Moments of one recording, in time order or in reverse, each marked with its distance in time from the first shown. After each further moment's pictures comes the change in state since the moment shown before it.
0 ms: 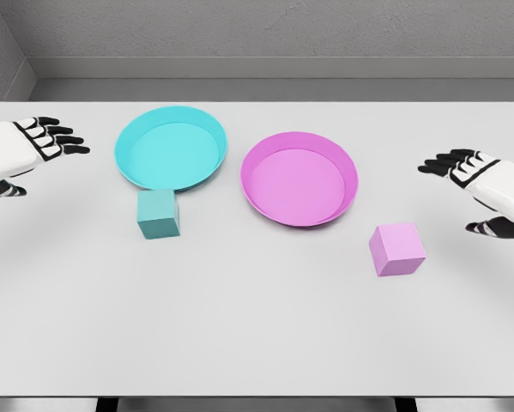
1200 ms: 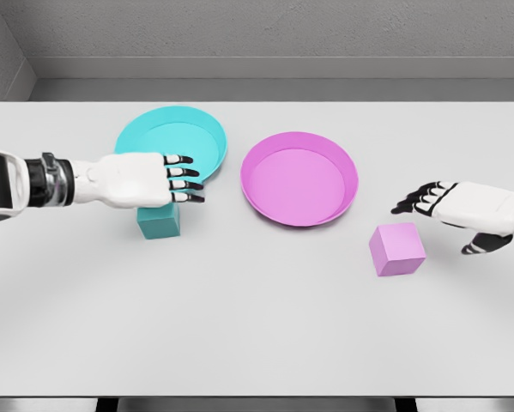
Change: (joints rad) left arm -0.399 -0.289 -0.469 -0.079 -0.369 0.000 -0.097; right arm -0.268 0.042 0.152 0.000 -0.007 0.003 0.530
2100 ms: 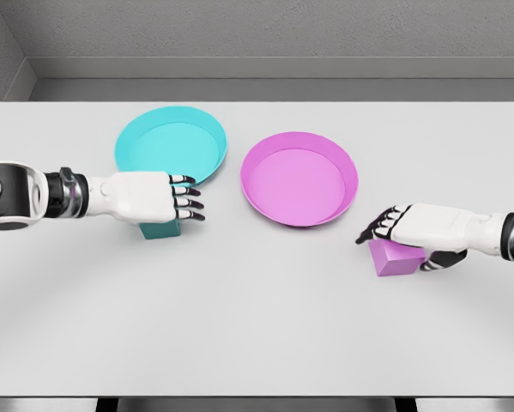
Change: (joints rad) left arm -0.017 -0.040 -0.087 0.073 -0.009 0.000 -0.002; right arm -0.118 0.067 0.208 0.002 0.000 0.006 0.022
